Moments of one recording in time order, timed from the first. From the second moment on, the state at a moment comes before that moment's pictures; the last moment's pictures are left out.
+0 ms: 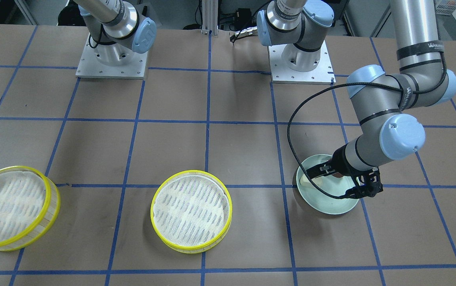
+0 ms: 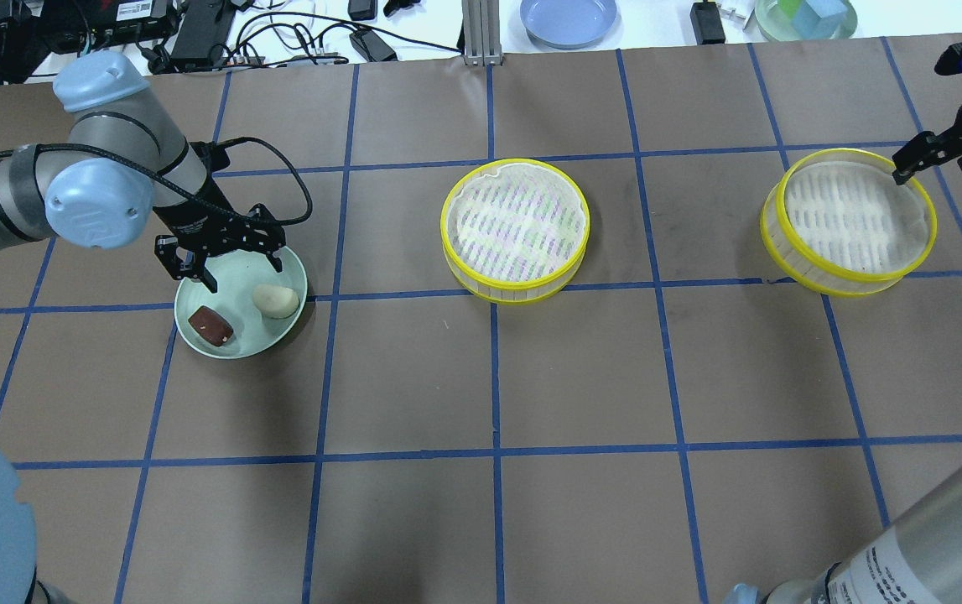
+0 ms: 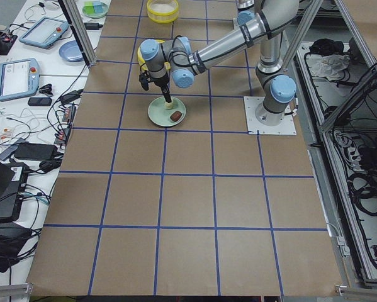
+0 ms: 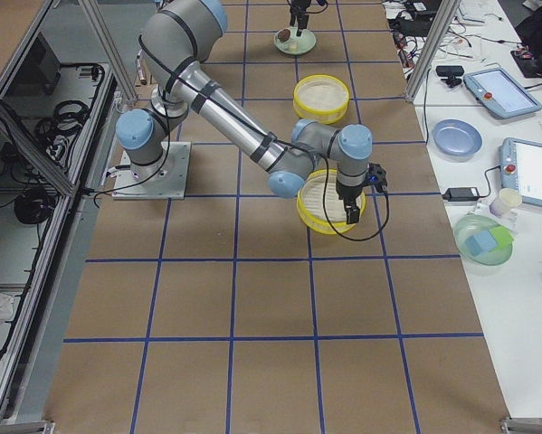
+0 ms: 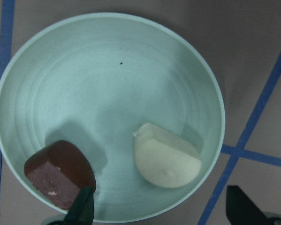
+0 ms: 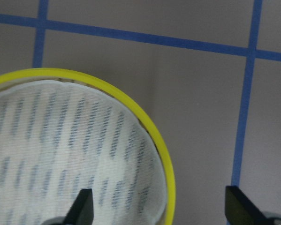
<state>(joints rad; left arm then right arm) -1.37 -1.94 -1.76 -1.23 1.52 -0.08 1.00 -1.05 1.54 -2.20 -1.54 -0.69</state>
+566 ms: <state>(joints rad) -1.37 -2.03 -1.76 -1.21 1.52 -0.09 0.97 -0.99 1.55 -2.22 -1.54 -0.71</state>
